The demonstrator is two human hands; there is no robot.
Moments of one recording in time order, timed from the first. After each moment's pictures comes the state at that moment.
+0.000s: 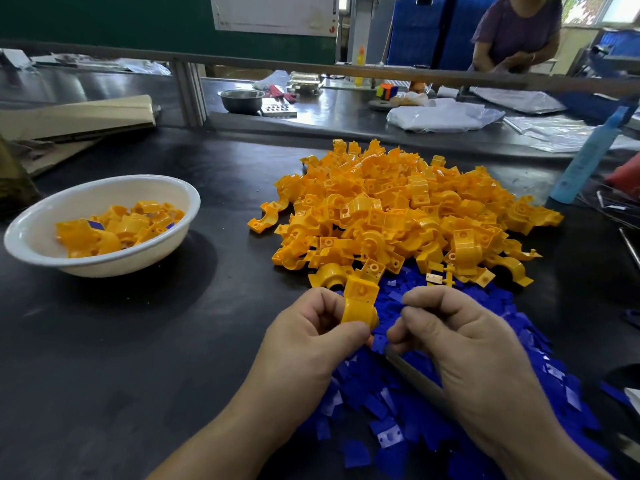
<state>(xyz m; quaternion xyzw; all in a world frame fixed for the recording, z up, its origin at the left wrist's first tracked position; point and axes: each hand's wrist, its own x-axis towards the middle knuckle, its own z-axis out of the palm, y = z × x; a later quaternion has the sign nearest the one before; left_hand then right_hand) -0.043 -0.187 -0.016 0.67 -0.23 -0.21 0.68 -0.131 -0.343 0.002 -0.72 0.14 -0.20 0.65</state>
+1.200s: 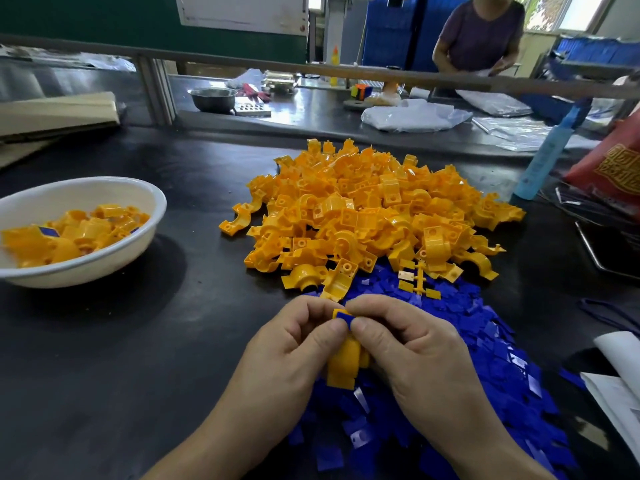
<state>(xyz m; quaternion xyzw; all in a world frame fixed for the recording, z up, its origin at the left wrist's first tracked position) -0.052 -0.191 -0.020 0.65 -0.27 -0.24 0.67 -0.134 -0.331 0.002 -0.78 0.06 -0.20 0.59</state>
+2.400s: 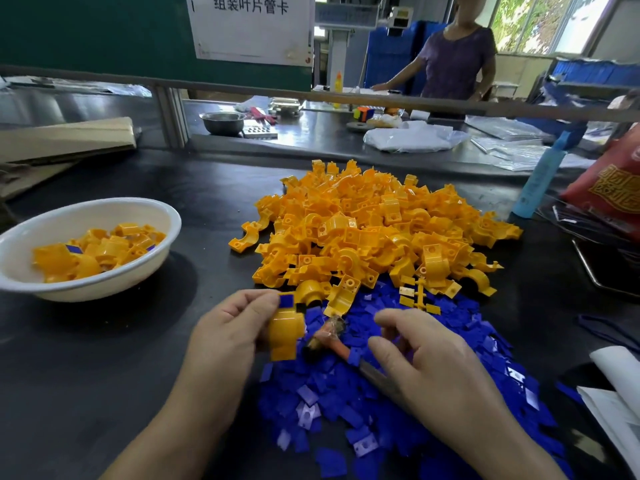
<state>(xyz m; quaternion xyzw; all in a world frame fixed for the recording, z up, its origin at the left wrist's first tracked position) -0.017 -0.167 -0.012 0.69 -0.07 -0.14 0.70 -0.141 -0.350 0.007 -0.94 0.12 -0.18 0.27</state>
